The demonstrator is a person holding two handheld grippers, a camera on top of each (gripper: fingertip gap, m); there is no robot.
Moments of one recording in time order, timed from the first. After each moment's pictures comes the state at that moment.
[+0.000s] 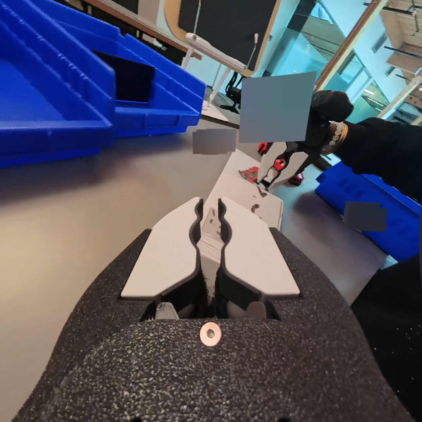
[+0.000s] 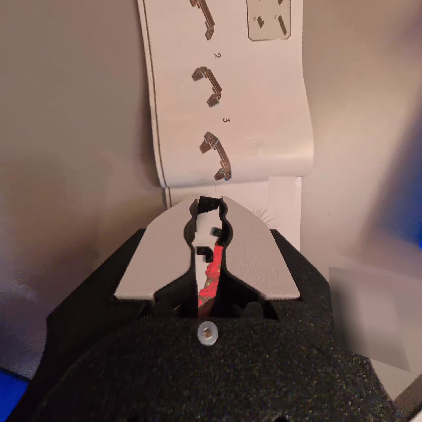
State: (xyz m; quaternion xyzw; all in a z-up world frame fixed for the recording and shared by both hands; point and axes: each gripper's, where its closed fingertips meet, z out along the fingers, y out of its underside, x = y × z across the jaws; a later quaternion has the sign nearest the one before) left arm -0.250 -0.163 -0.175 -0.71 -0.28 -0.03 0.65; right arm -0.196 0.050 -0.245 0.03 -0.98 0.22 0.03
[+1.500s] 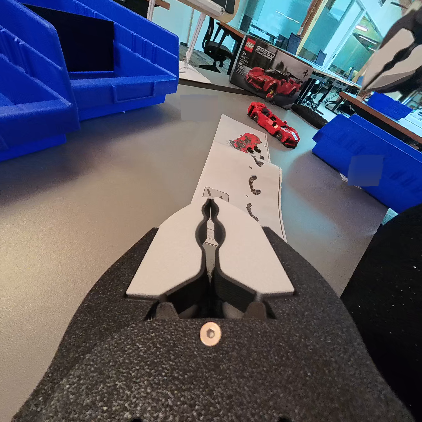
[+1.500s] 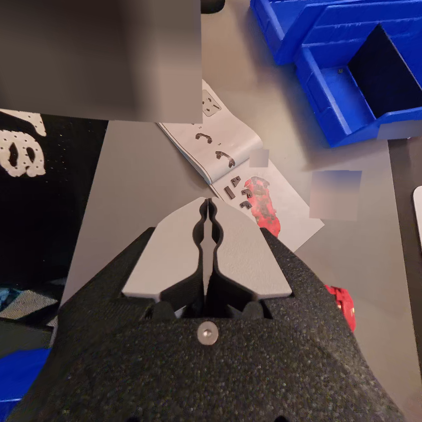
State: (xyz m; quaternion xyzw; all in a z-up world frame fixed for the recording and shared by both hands) left arm -0.241 -0.153 -0.198 -0.77 -0.21 -0.05 0.61; right arm -0.110 0.097 -0.107 -0.22 -0.89 0.37 0.15
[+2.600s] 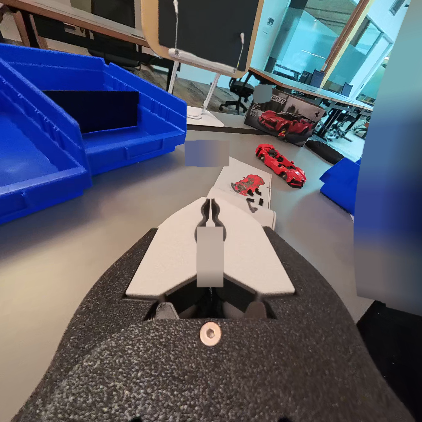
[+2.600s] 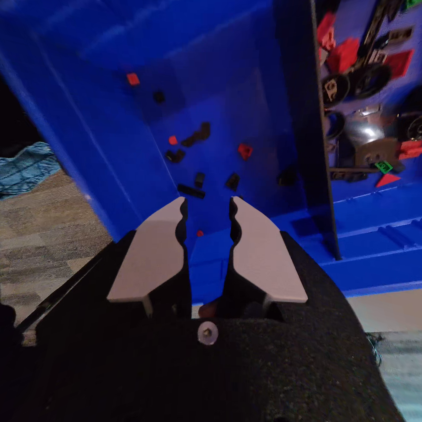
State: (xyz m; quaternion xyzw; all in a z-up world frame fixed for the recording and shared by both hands) left arm -0.242 -0.127 -0.145 -0.73 -0.25 0.03 0.64; right arm 0.199 0.252 -0.207 -0.43 -0.90 0.09 -0.02
